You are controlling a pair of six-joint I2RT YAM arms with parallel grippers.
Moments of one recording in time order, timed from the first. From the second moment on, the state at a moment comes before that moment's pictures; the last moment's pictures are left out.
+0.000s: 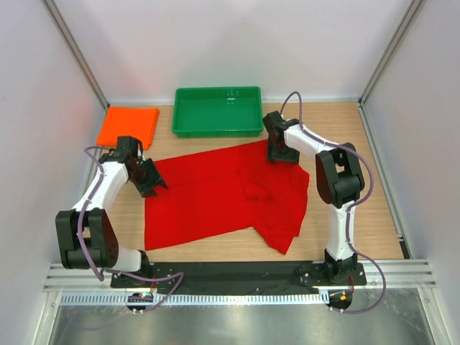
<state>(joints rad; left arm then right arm) 0.04 1.41 1.00 -0.83 0.23 -0.55 0.38 2.10 1.61 -0.80 0.37 0.52</state>
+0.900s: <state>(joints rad) -0.20 1.28 0.84 -0.81 0.19 -0.77 0.79 1.22 0.67 -0.76 -0.08 0.69</state>
